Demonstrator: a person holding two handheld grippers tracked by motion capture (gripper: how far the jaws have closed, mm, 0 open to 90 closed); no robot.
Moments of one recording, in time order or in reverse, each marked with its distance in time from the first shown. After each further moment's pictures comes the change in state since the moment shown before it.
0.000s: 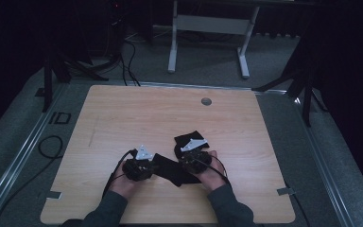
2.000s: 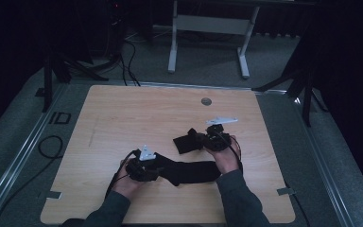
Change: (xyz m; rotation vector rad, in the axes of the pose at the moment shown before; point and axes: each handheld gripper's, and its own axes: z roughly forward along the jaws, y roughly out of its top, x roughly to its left) left arm -0.008 0.005 0.005 -0.017 0.022 -0.002; right arm -0.067 0.017 -0.058 -0.182 -0.033 0.297
